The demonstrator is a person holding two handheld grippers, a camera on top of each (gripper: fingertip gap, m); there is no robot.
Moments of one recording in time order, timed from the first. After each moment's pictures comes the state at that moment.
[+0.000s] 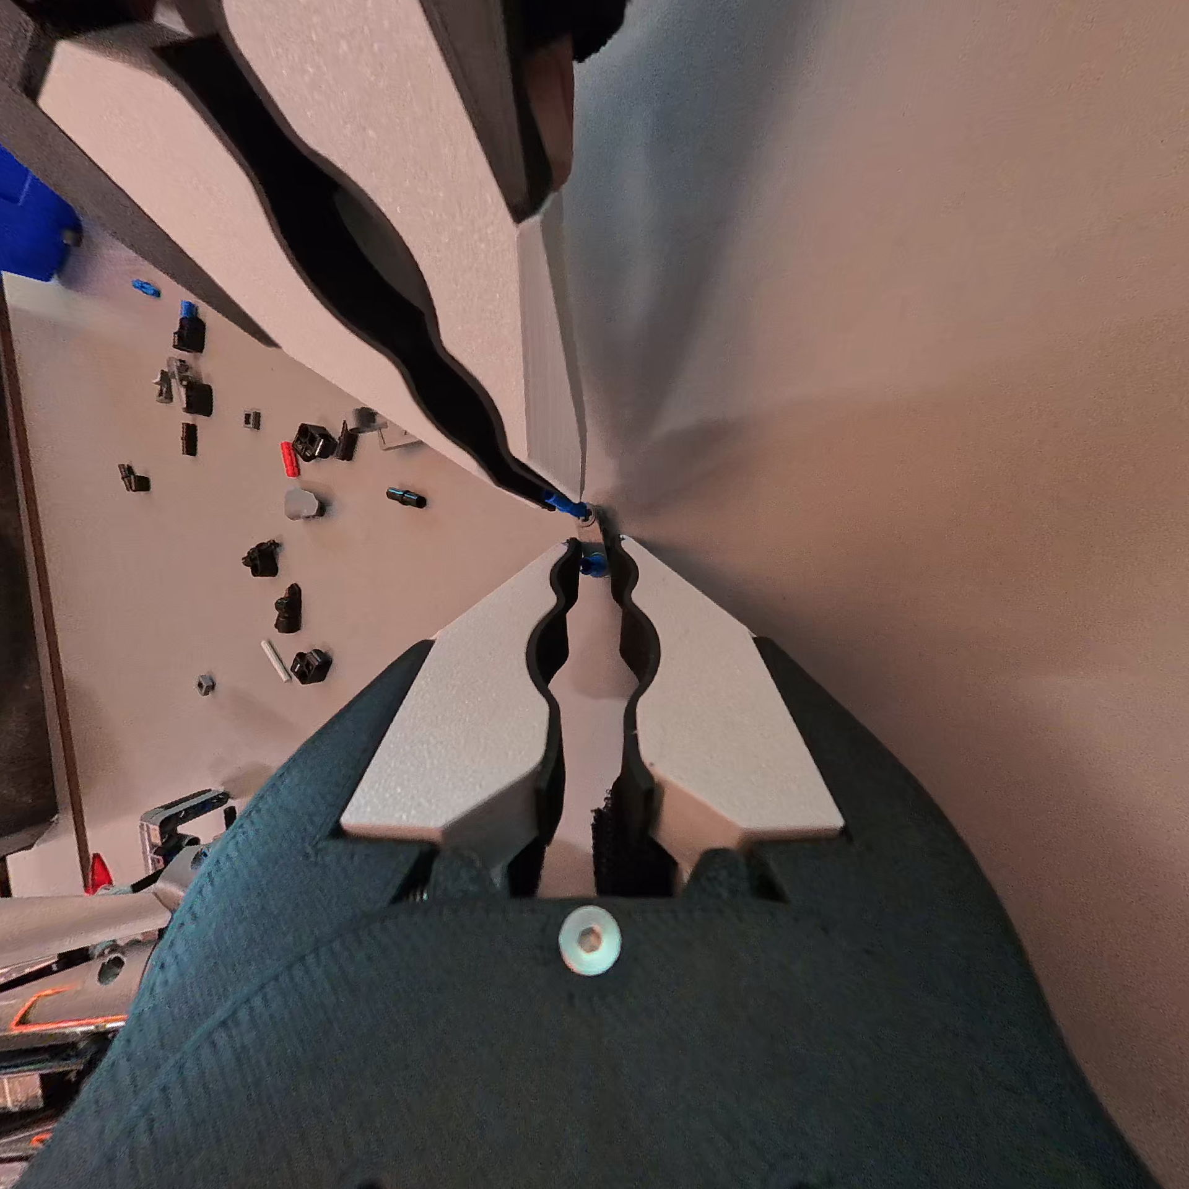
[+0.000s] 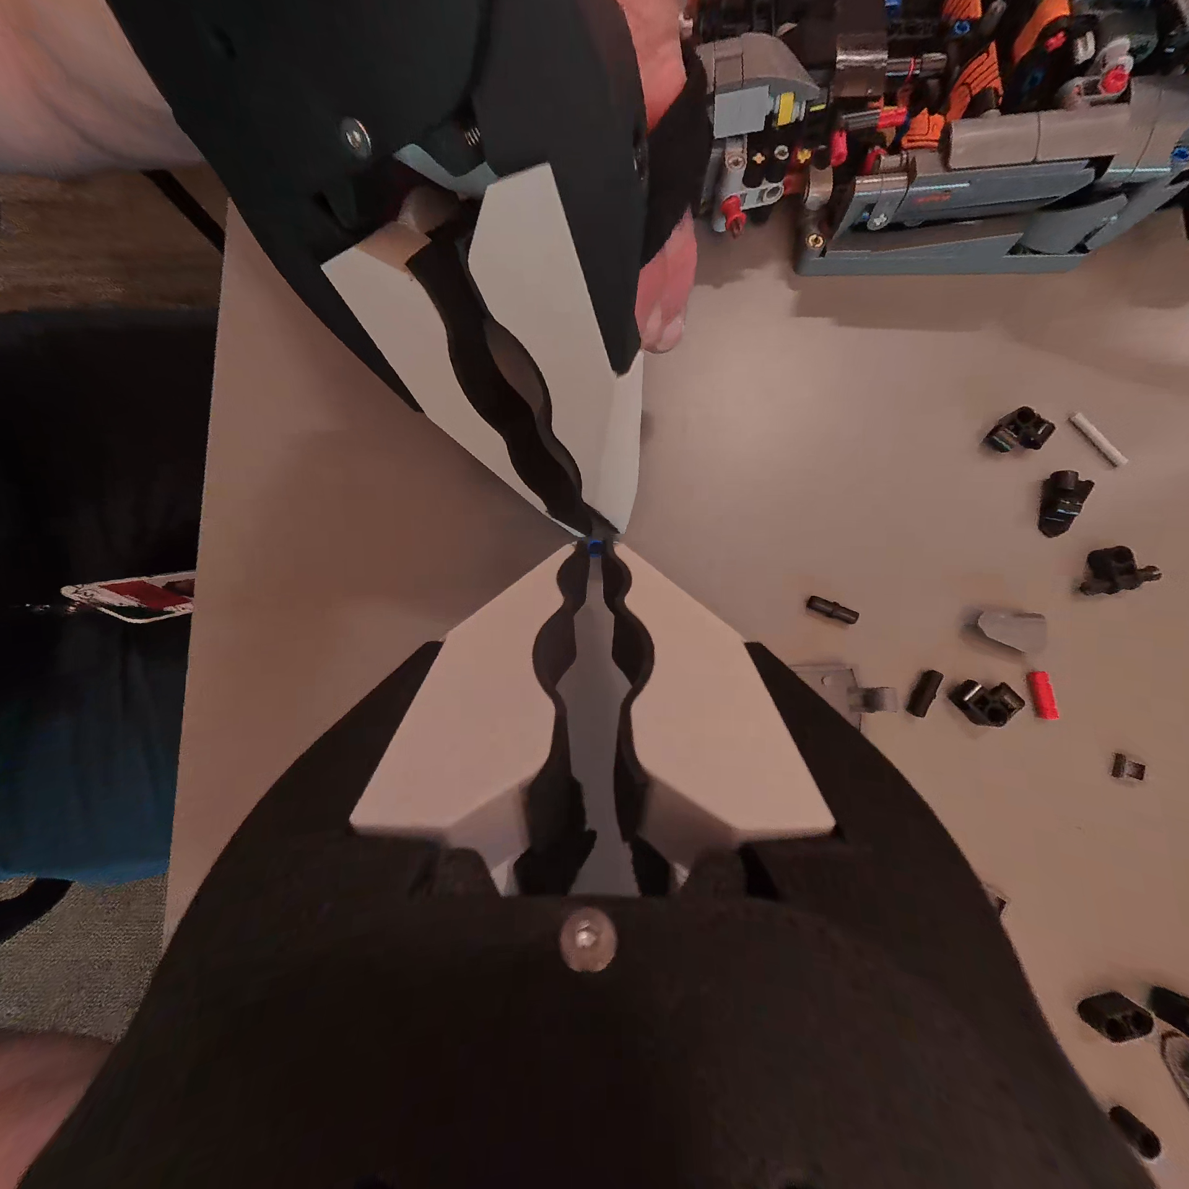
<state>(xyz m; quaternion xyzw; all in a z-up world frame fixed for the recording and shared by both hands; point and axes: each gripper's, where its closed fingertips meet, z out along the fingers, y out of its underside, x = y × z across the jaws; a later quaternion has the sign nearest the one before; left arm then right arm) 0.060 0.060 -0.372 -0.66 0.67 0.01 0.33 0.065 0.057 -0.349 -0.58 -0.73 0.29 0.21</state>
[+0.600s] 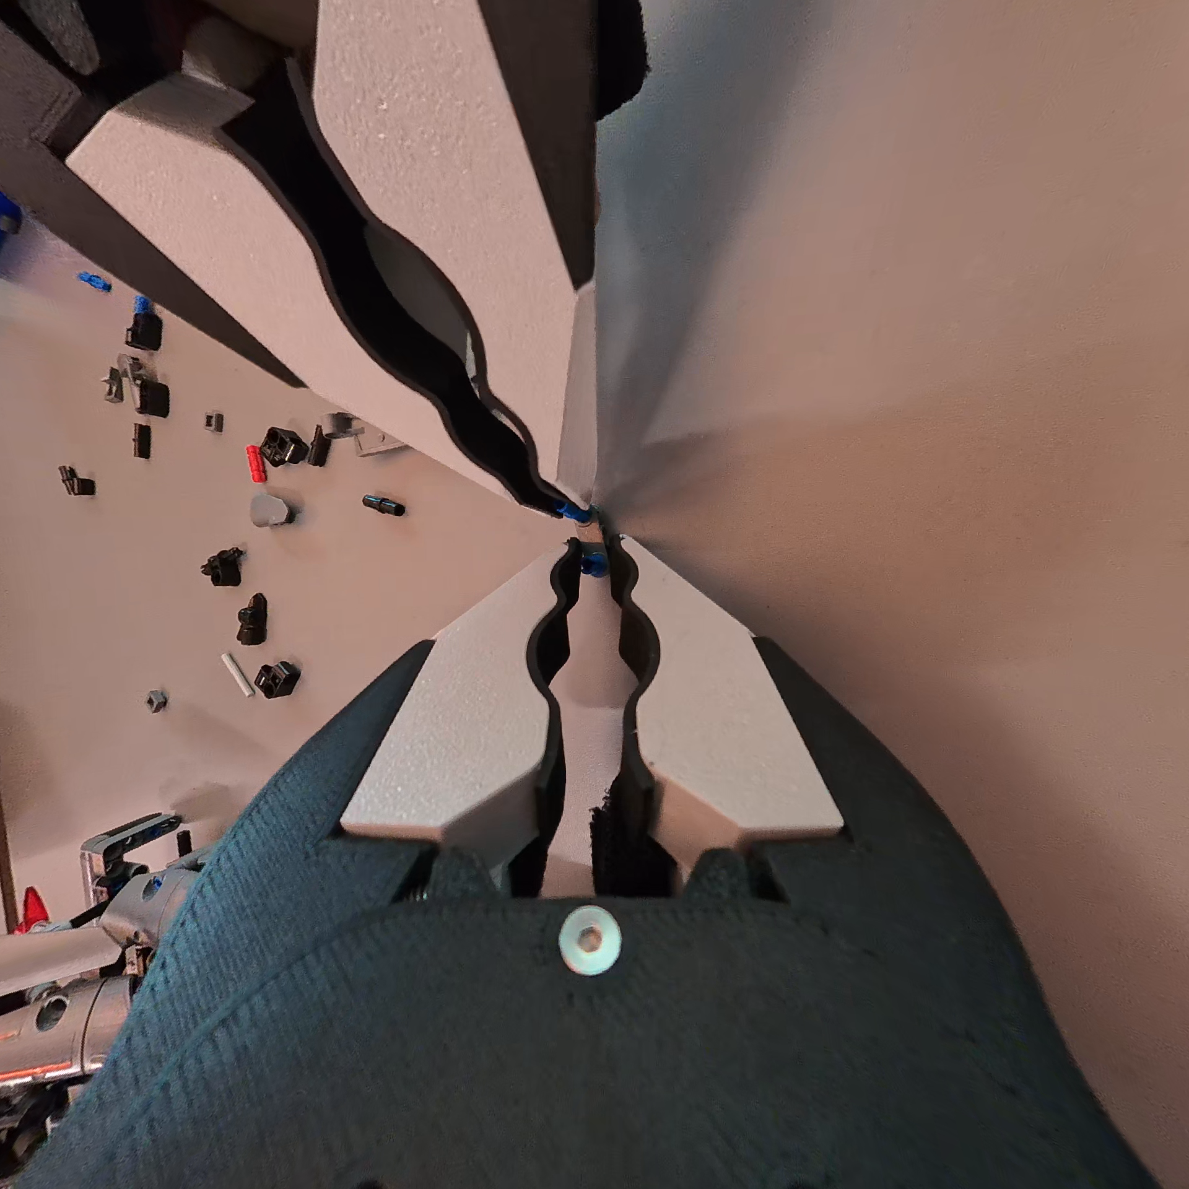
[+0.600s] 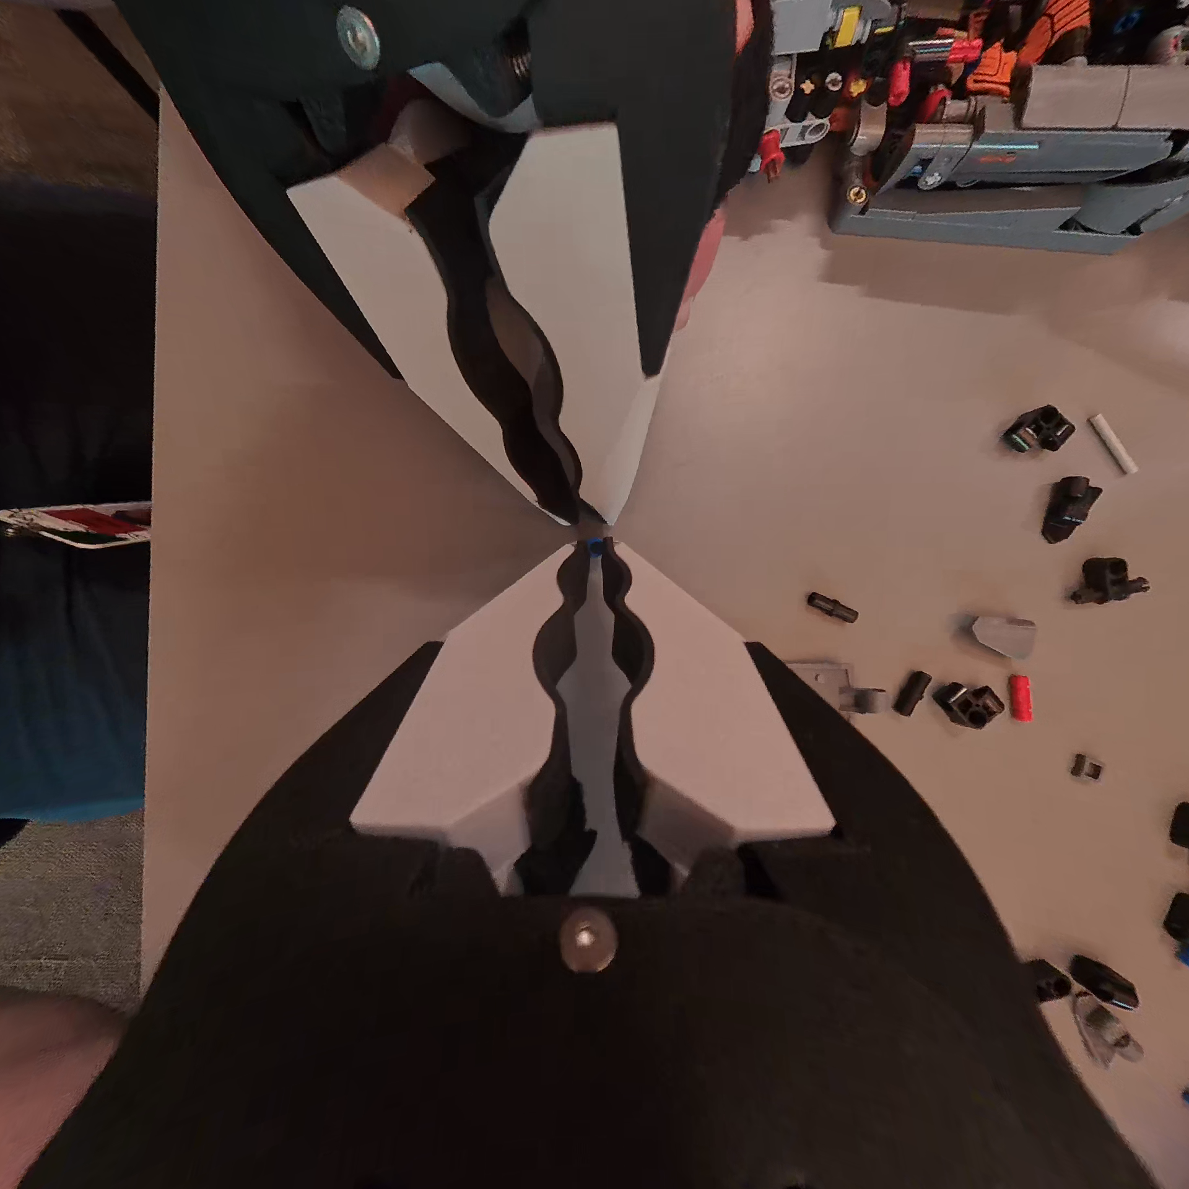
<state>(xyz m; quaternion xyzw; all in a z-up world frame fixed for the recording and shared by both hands) 0.063 0.056 -0.372 -0.67 0.67 -0.03 0.31 0.066 0.057 -0.360 -0.58 -0.76 0.23 0.19</state>
